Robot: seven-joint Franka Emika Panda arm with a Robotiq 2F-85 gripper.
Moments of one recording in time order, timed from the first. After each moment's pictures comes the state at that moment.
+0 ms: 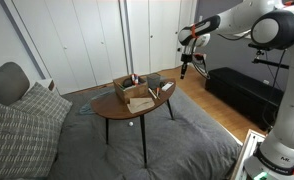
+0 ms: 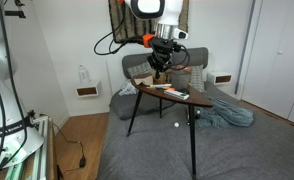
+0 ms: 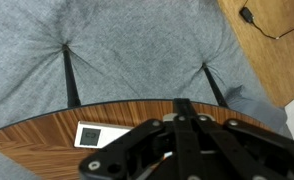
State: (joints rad) arm -0.24 0.29 -0.20 -1.74 0.27 1.90 -0.93
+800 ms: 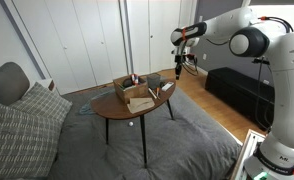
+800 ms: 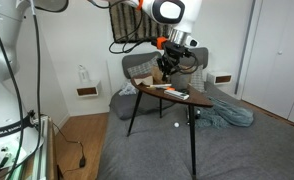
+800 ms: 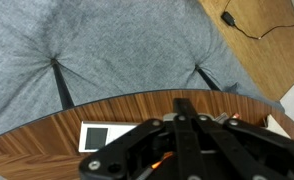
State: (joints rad) arm -0.30 0.54 -0.14 -1.40 0.27 1.69 -0.80
